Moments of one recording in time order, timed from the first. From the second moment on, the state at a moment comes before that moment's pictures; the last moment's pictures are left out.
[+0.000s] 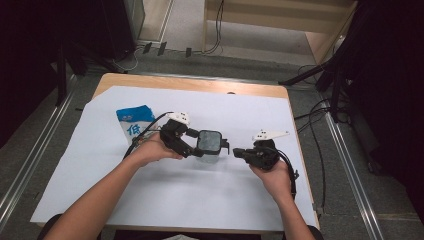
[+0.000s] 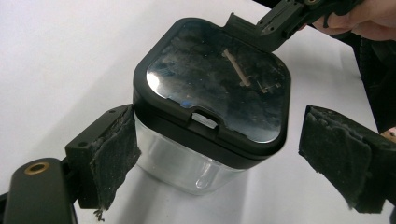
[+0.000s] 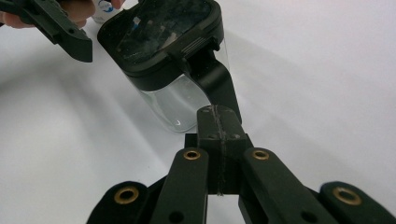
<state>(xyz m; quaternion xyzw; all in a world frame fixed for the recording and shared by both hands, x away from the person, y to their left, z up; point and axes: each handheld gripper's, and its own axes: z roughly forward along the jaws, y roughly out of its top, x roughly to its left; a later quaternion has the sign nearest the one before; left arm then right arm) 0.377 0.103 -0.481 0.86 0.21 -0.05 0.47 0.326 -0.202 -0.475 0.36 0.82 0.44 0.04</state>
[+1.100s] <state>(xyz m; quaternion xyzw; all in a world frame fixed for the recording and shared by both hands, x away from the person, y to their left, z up) 0.378 0.099 -0.488 0.87 0.19 -0.03 0.46 0.338 -0.193 -0.483 0.37 0.82 0.43 0.03</state>
